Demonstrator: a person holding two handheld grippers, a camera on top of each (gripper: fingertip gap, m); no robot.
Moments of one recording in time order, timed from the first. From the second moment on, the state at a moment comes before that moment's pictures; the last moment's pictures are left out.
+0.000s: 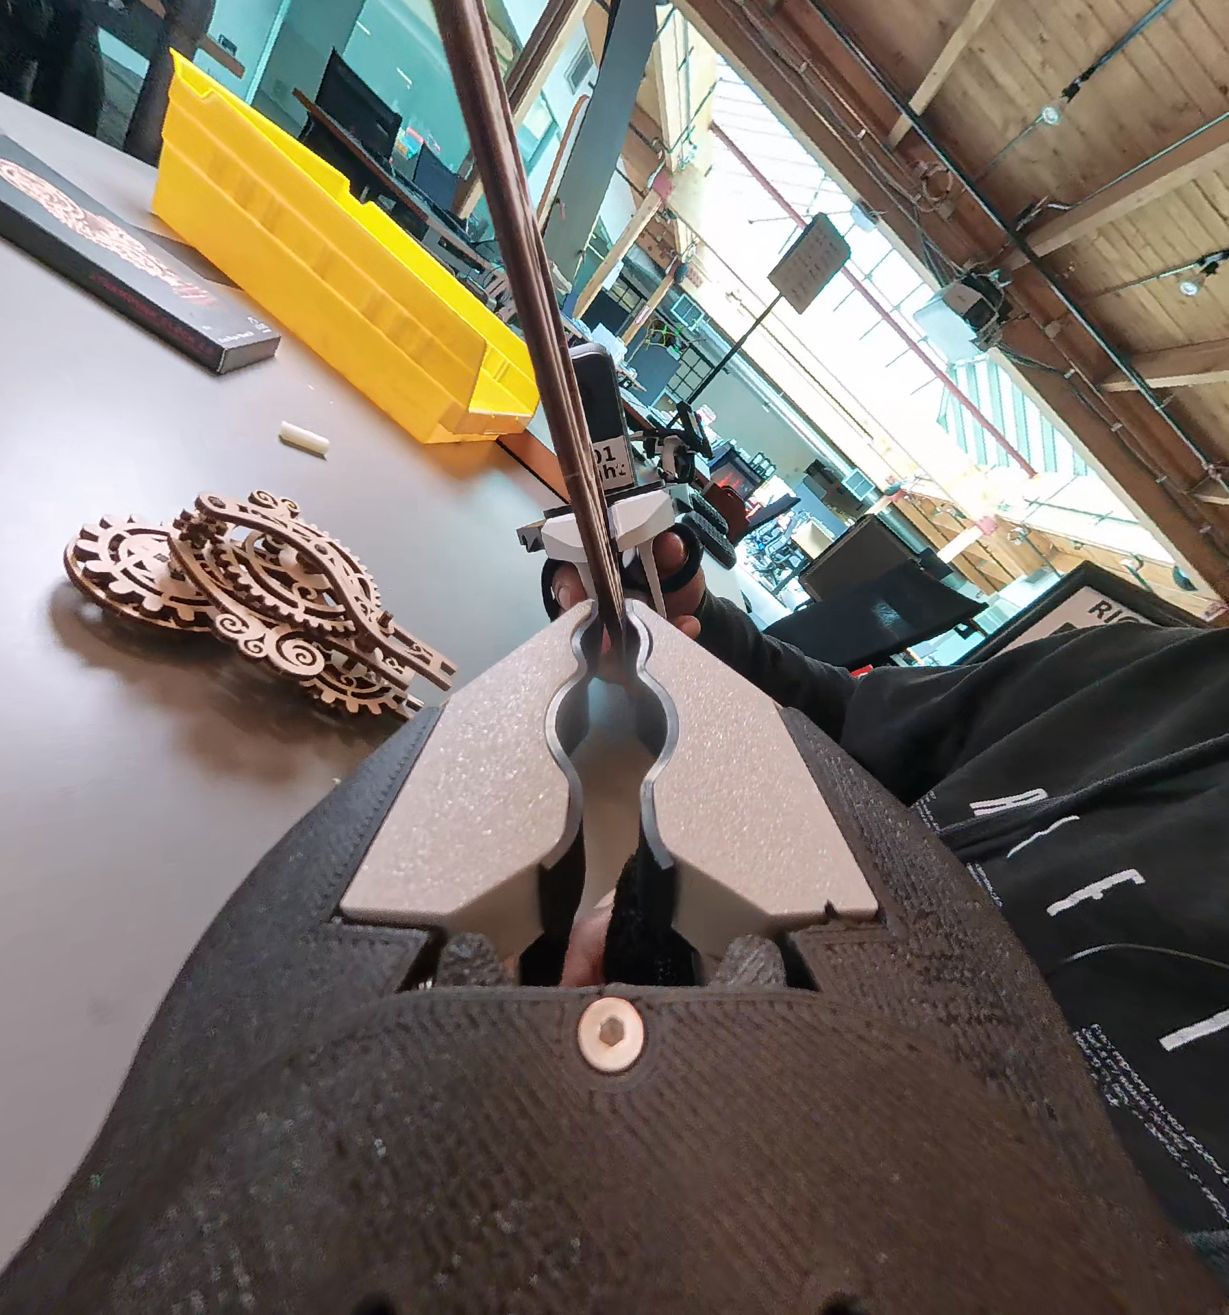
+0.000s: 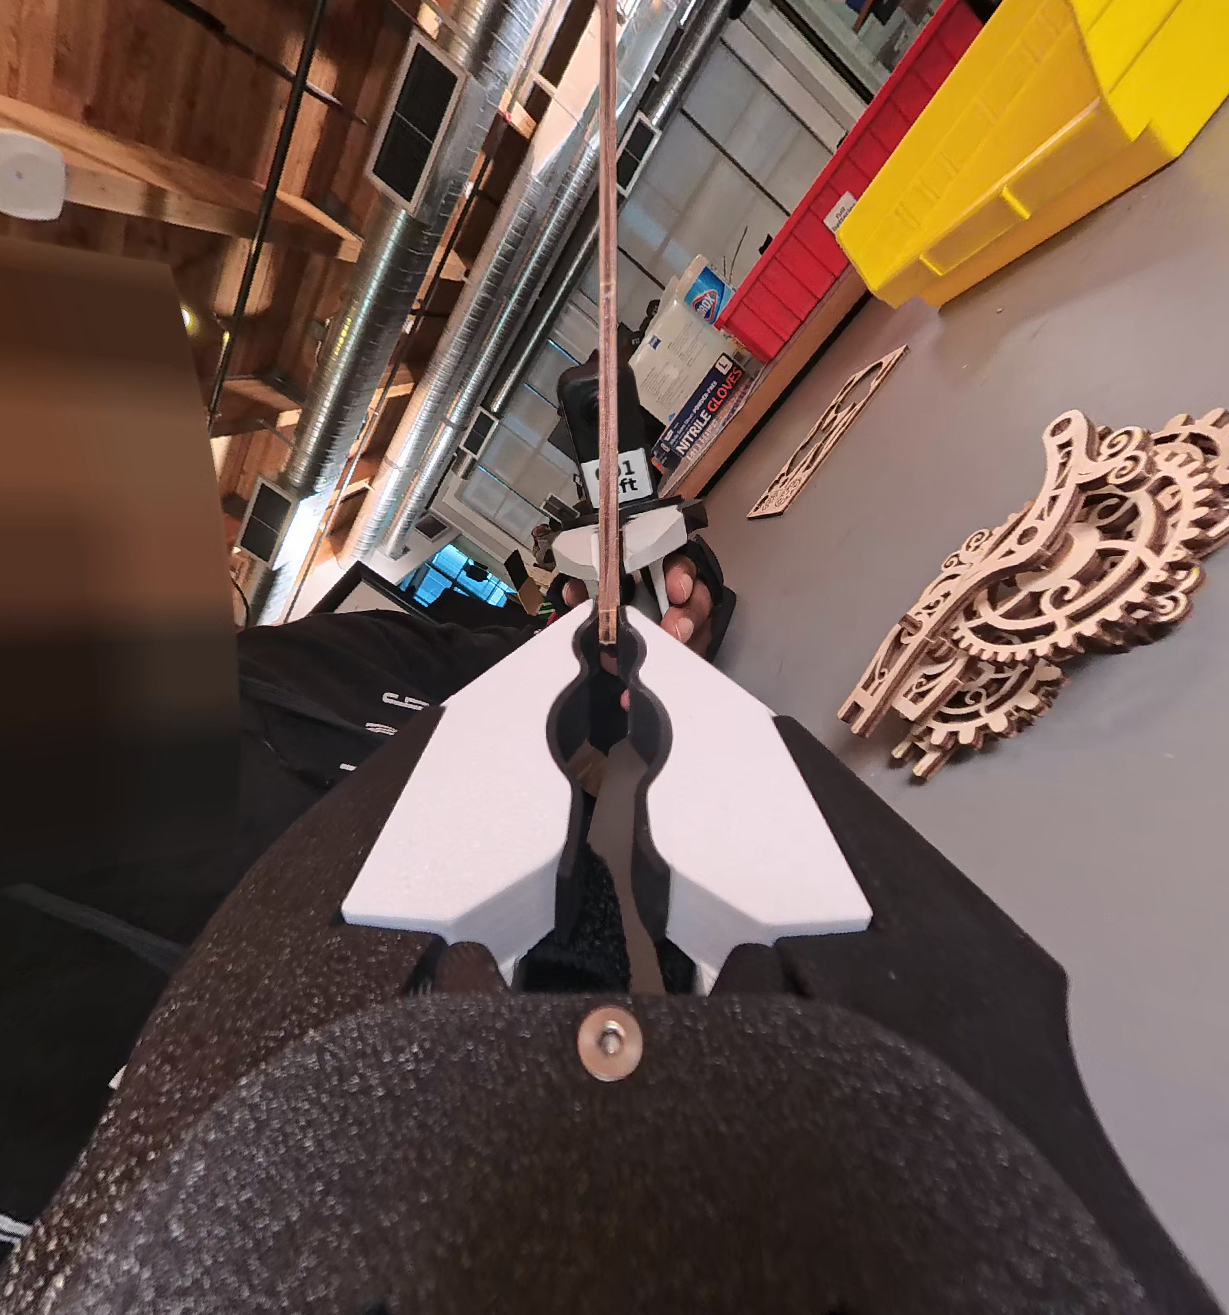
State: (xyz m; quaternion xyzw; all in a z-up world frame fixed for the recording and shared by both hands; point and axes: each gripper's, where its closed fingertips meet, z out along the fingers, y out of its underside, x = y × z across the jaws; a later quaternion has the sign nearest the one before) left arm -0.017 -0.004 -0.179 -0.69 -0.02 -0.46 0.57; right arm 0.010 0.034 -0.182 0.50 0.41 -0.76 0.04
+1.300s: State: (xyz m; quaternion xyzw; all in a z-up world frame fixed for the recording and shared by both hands) left arm -0.019 0.001 -0.189 -0.67 -0.08 -0.51 0.54; right arm 0.004 0.043 -0.182 0.51 0.42 -0.75 -0.05
